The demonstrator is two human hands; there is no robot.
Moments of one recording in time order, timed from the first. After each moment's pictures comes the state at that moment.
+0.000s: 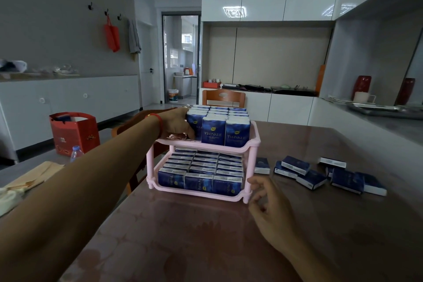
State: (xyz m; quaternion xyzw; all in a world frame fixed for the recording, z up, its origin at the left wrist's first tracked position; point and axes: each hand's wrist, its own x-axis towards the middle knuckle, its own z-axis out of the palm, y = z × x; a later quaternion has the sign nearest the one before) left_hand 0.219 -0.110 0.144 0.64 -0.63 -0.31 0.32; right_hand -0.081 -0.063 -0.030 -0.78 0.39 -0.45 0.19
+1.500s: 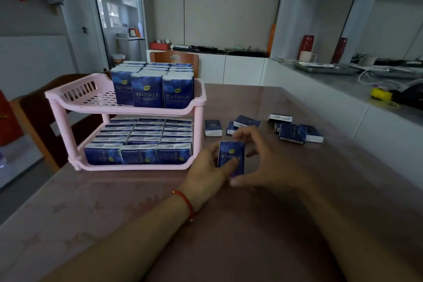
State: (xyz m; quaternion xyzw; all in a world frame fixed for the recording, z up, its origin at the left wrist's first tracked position) left_hand 0.003 -0.066 -0.026 0.44 -0.60 -0.42 0.52; right_hand -0.175 -0.080 0.016 -0.84 0.38 -0.31 0.22
